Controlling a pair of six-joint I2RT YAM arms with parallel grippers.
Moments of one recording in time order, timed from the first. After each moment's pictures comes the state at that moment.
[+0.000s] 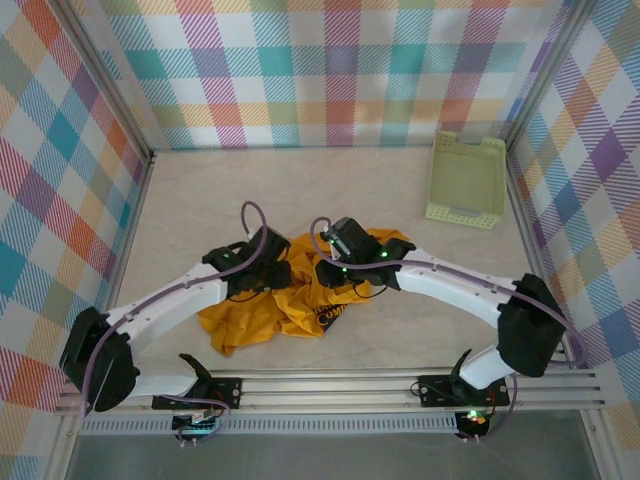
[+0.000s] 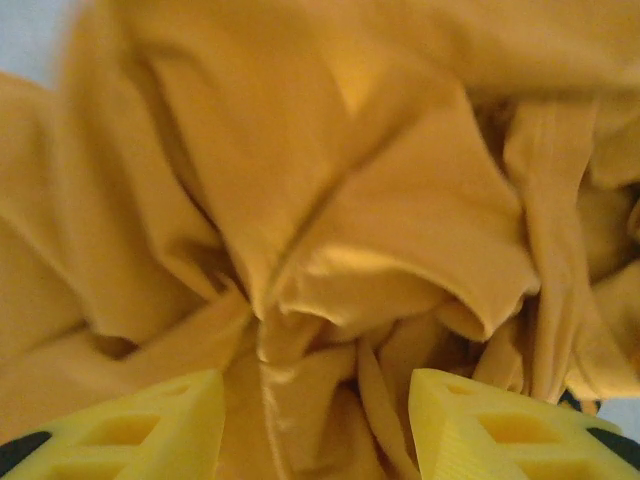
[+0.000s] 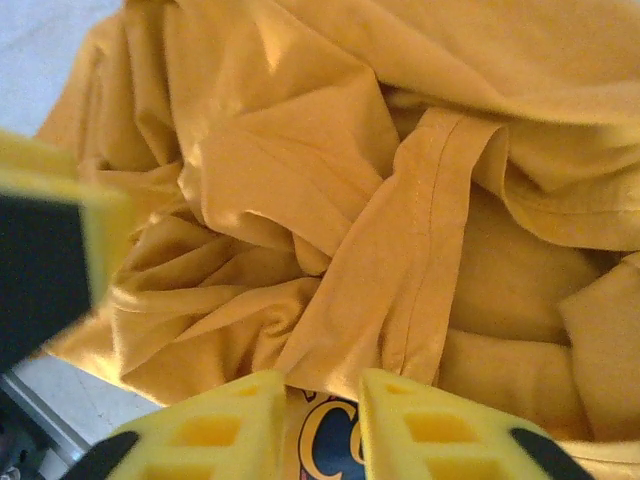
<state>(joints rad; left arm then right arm) -0.71 1.31 0.90 -0.71 -0.16 -0.69 0.91 1.52 1.10 -0.52 -0.07 0.53</state>
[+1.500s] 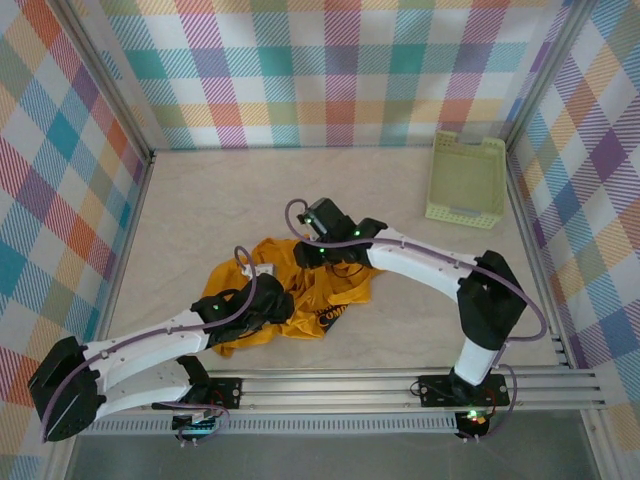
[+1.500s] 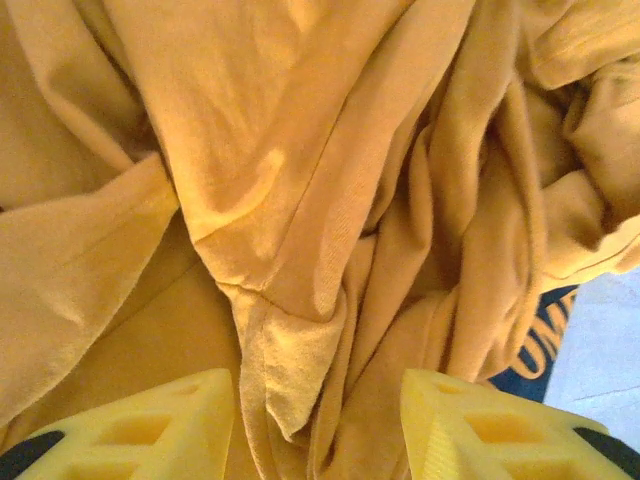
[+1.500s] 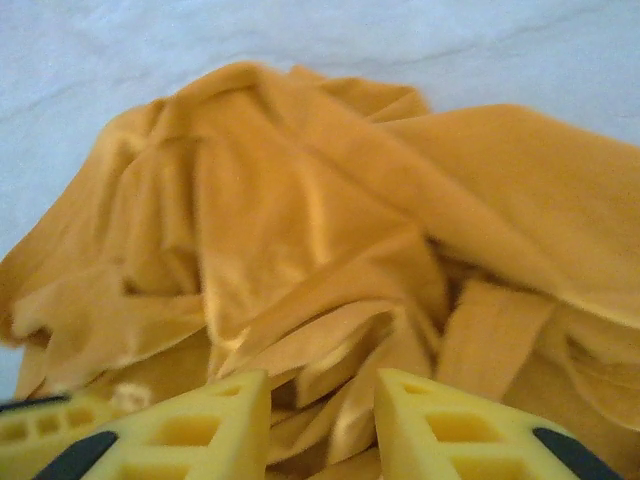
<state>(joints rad) -0.89 1.00 0.53 -0.43 -0.24 -0.83 0.90 1.72 1.35 -0.52 -0.08 0.46</state>
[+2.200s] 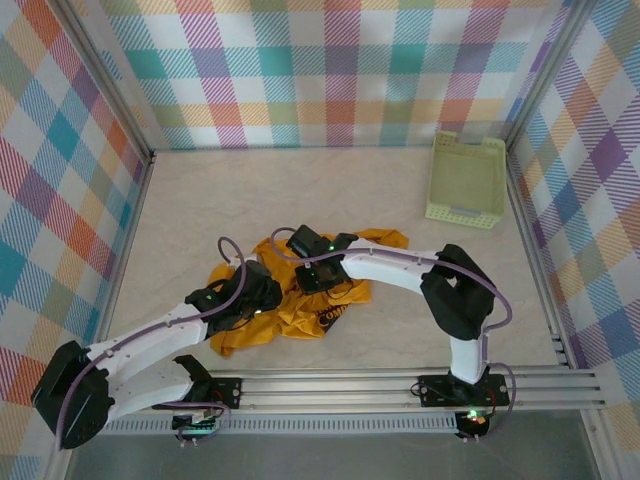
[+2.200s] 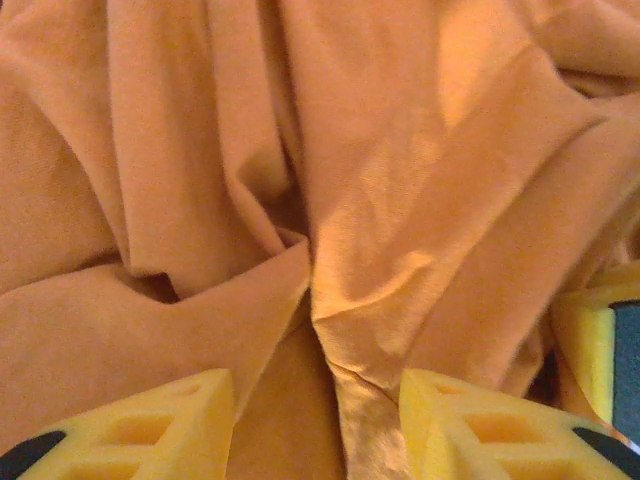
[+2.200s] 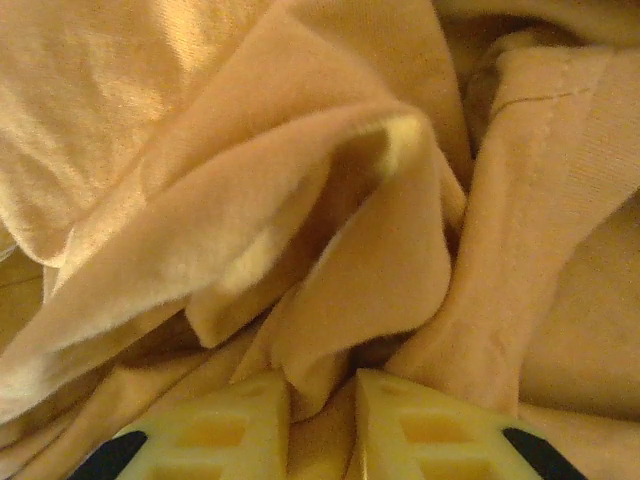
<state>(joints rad) -0.71 1.05 0.53 -0.42 -0.21 -0.83 0.97 1.90 1.37 -0.67 -0.01 0.59</state>
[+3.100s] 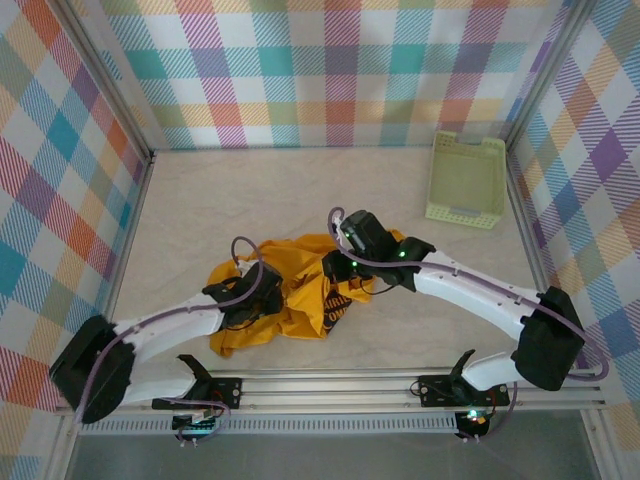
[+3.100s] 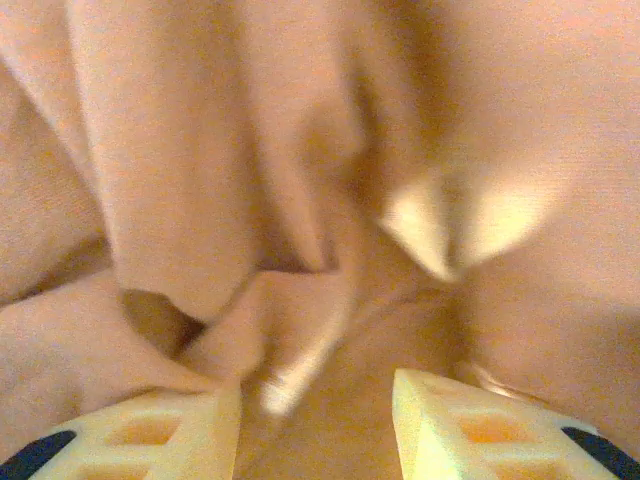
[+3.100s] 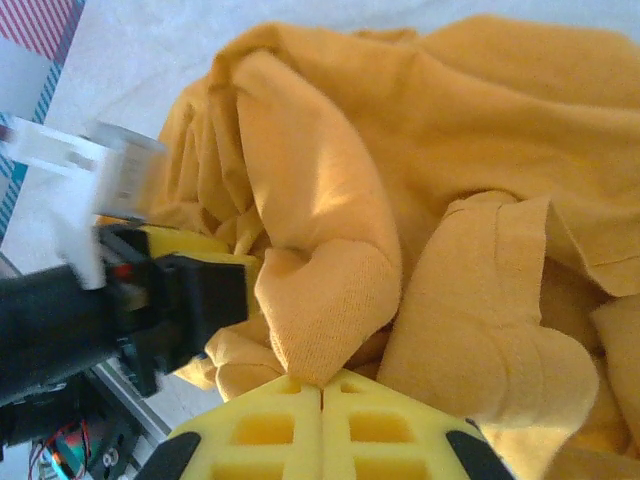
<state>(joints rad) -0.75 1.17 0.55 -0.42 -0.23 -0.81 0.87 1.39 1.06 -0.48 -0.17 0.56</state>
